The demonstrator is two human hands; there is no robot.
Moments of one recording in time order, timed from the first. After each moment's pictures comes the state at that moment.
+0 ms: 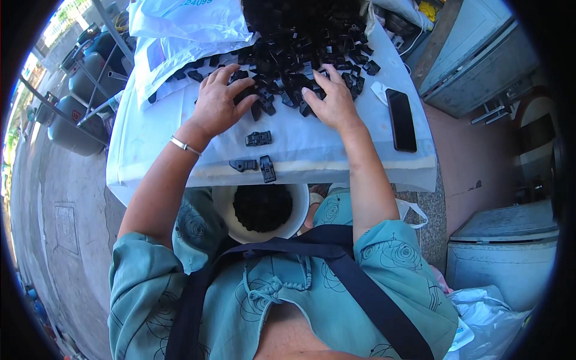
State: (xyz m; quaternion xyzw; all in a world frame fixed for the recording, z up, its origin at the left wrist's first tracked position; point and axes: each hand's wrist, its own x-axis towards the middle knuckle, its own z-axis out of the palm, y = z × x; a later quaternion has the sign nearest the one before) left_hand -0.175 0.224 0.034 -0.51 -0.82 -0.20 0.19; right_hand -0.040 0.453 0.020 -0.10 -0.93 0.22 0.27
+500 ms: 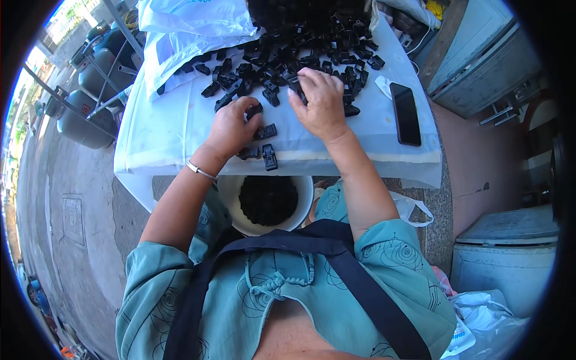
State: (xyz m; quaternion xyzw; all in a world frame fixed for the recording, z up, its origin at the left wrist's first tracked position) left_hand -0.121 0.213 0.007 -0.40 -0.84 -0.37 0.03; right_hand -0.029 0.405 0.024 0.02 -0.89 0.06 0.46
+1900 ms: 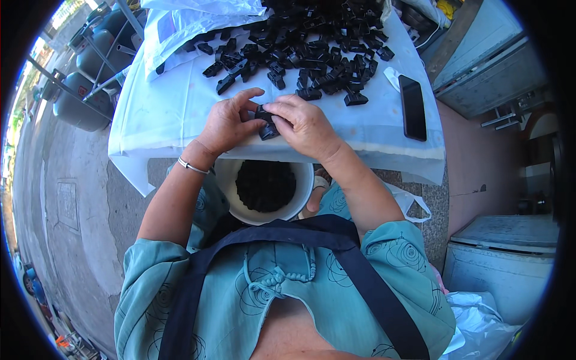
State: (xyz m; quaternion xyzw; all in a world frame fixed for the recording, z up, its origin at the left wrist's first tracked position) left_hand -0.110 0.187 0.000 -0.41 -0.79 -0.44 -0.11; right_hand 0.001 0.360 0.008 0.11 -0.89 0.36 0.25
